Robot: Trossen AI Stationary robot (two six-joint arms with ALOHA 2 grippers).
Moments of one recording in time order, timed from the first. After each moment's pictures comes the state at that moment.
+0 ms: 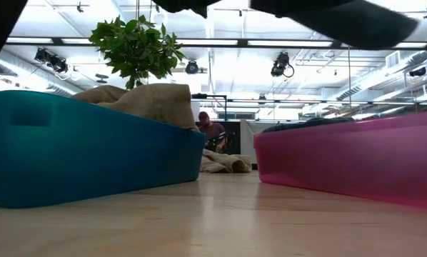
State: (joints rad) left arm 0.01 1.92 1.51 0.57 0.50 -0.38; right arm 0.43 0.93 1.35 -1.16 -0.01 0.74
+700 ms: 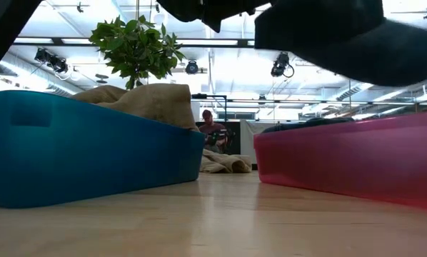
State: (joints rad) left arm 0.00 2.03 1.59 0.46 0.63 -0.12; right arm 0.43 0.90 1.35 -1.14 0.04 0.85
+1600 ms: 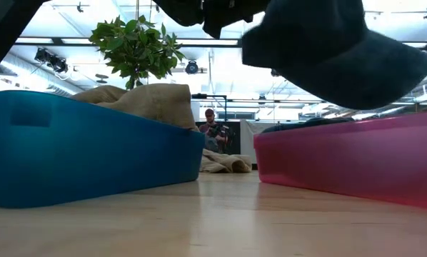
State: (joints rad) left arm 0.02 2.03 1.59 0.39 0.80 0.01; right arm 0.43 1.00 1.35 -1.19 0.05 1.01
